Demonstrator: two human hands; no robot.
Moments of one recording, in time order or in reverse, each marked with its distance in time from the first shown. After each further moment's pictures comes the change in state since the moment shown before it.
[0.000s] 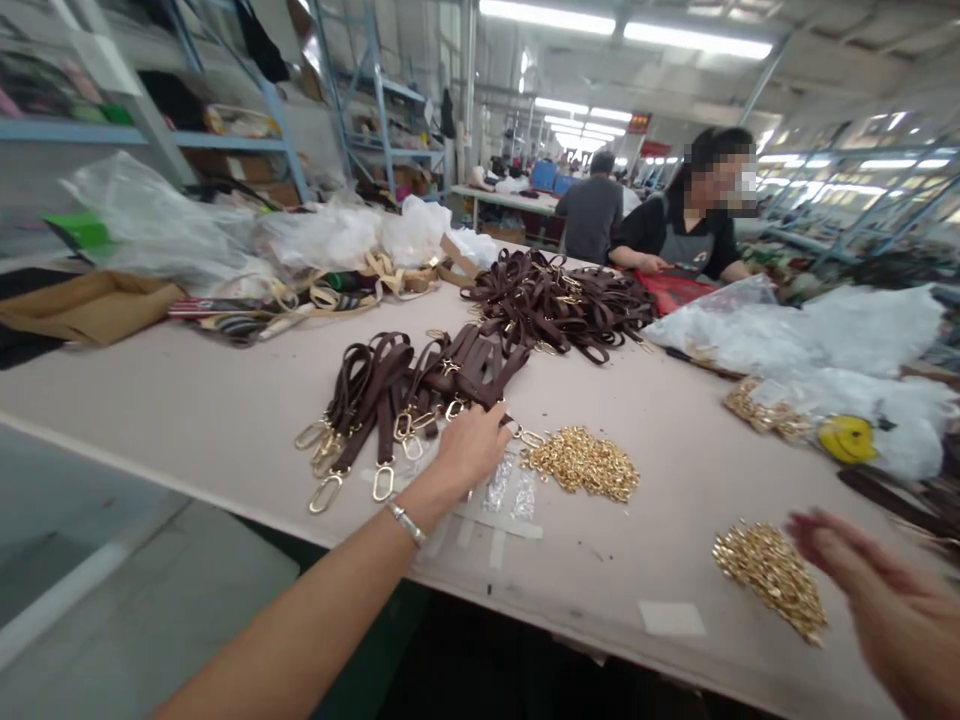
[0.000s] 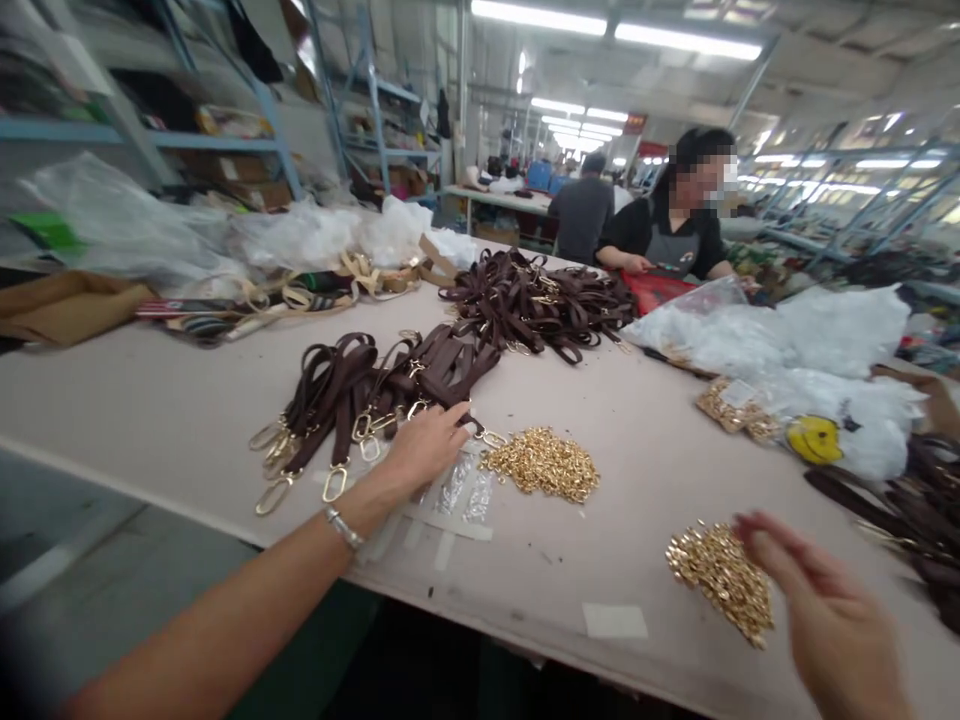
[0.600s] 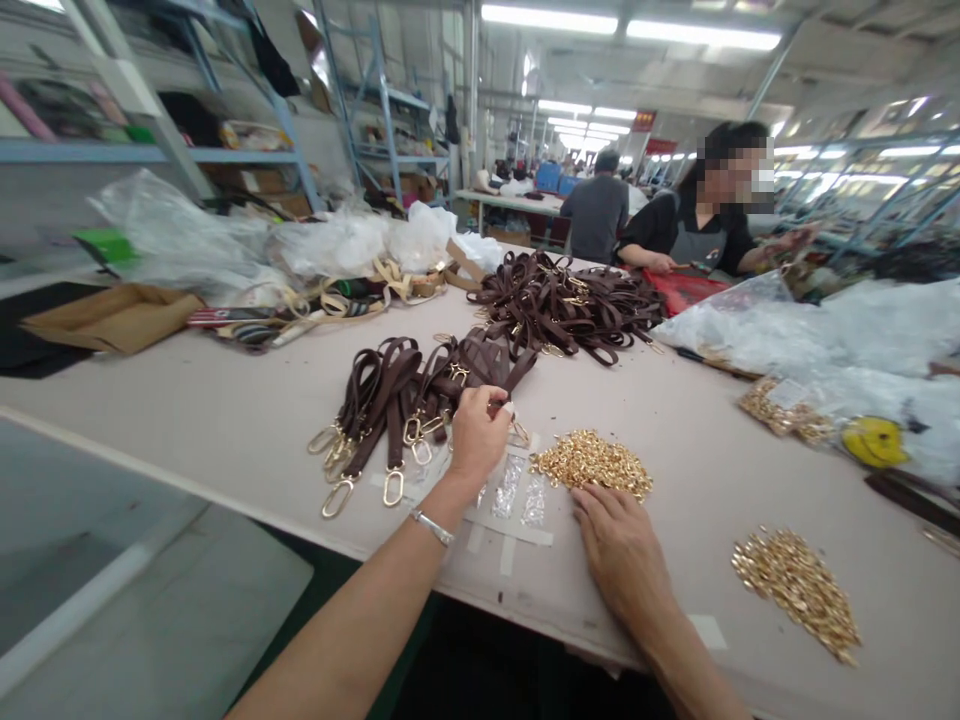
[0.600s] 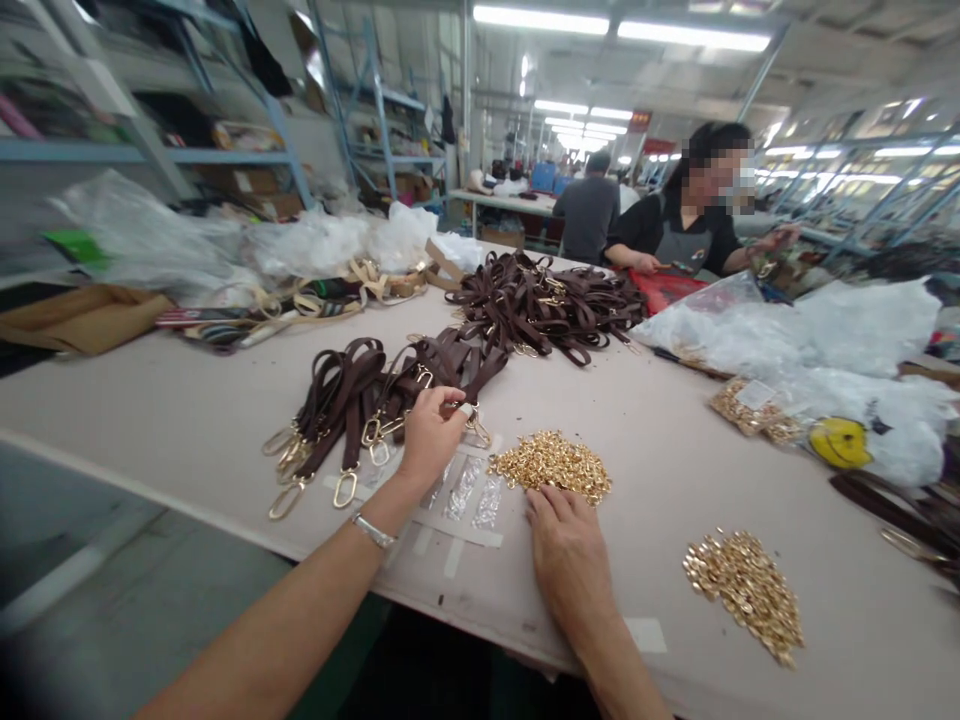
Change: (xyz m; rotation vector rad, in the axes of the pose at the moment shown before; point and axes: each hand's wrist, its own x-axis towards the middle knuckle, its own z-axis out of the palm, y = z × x) left_hand 0.018 -0.006 0.016 -0.318 0.362 -0.194; right_hand -0.072 -0.033 0.175 -0.583 -0.383 -0.890
